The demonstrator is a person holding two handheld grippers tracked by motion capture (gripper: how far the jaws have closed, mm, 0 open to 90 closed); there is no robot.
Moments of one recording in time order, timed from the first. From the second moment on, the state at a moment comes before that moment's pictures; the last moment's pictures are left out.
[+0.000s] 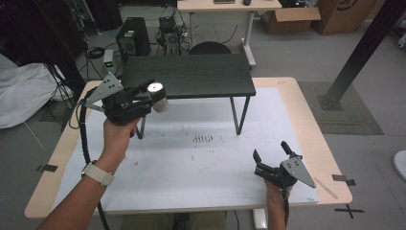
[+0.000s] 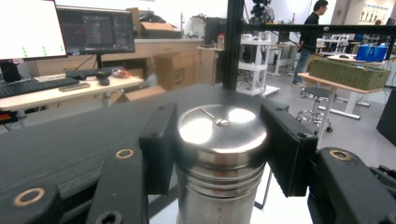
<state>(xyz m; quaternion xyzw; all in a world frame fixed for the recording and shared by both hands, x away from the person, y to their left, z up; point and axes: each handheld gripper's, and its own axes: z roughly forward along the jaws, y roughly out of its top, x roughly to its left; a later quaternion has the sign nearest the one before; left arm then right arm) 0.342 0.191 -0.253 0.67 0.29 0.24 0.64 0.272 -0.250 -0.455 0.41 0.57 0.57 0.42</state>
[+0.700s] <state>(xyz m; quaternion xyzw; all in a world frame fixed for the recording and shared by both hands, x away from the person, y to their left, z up) 0.383 0.170 -0.226 0.68 0.28 0.24 0.63 0.272 -0.250 -0.455 0.42 0.57 0.57 0.42</state>
